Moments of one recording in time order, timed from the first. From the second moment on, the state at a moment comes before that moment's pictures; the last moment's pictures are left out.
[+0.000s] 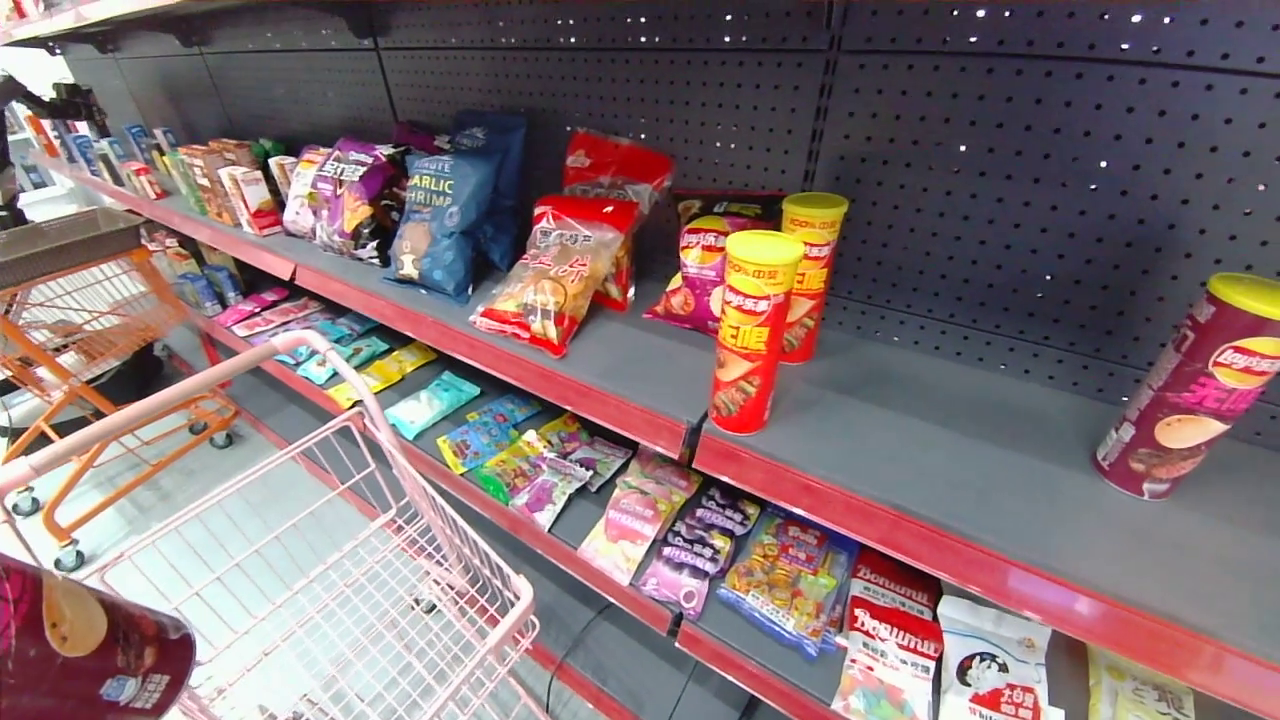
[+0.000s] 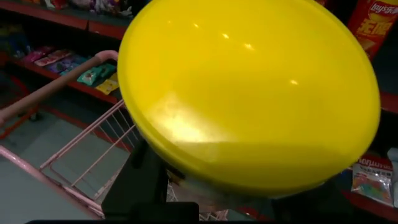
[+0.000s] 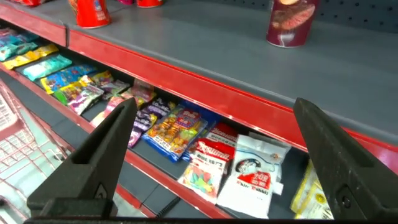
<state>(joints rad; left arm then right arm) 0.19 0.48 -0.51 0.07 -0.29 0.02 0.00 0.00 0.00 0.00 0.00 0.00</state>
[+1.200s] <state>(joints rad) 0.18 0.40 -0.45 0.07 -0.30 0.13 0.00 0.00 0.00 0.00 0.00 0.00</state>
